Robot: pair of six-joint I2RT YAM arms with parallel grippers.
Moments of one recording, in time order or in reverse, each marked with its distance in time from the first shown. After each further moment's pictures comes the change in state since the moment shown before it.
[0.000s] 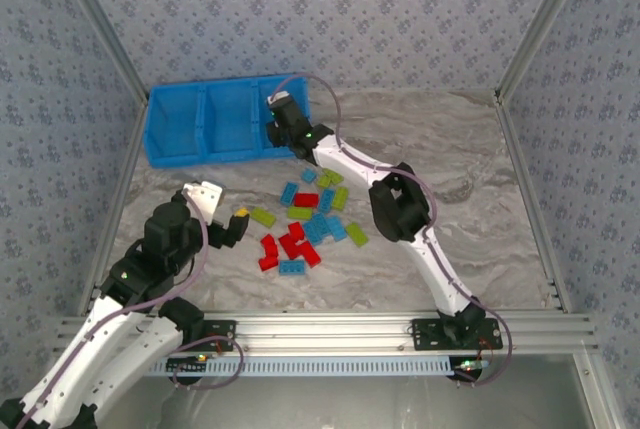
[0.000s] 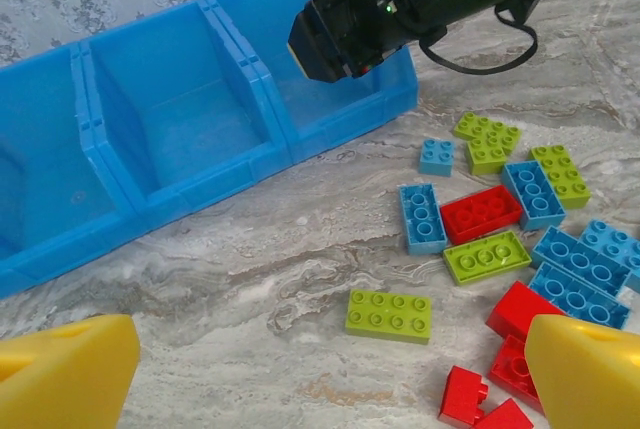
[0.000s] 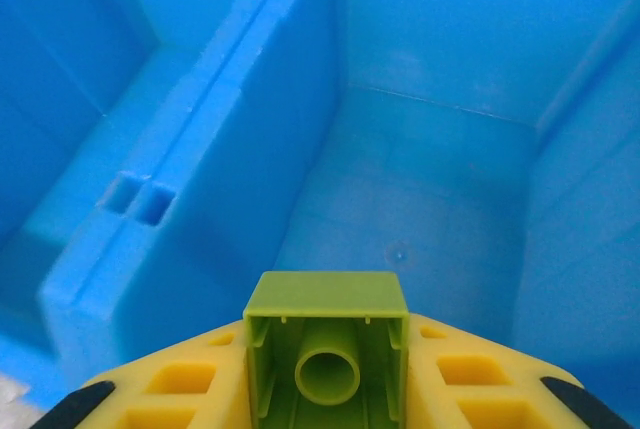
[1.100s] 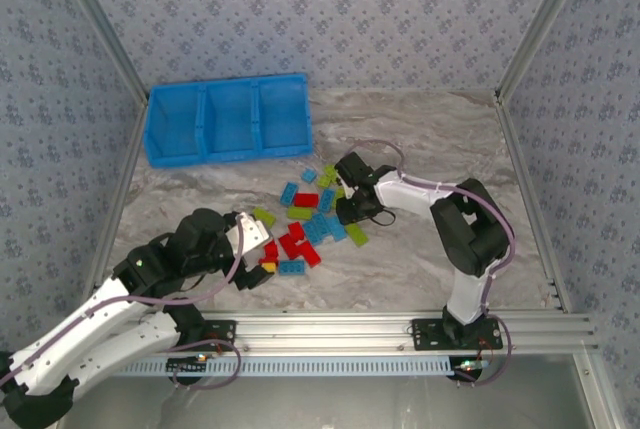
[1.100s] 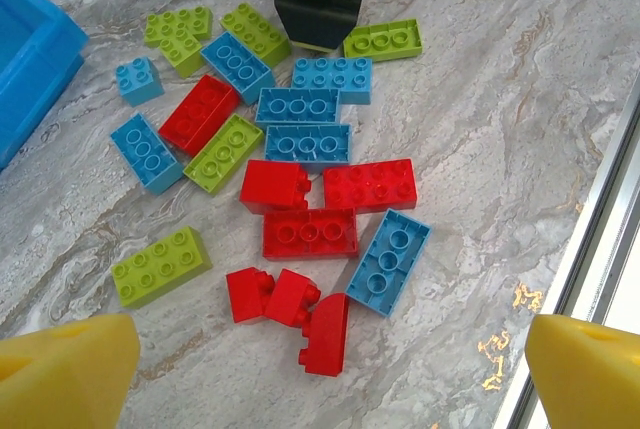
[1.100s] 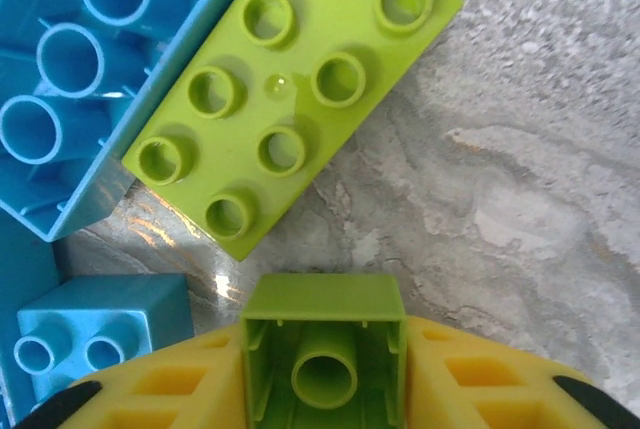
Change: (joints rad) left arm -0.282 0.114 0.047 -0.217 0.275 0.215; right arm -0.089 -0.663 -1.096 -0.244 -0.245 0.076
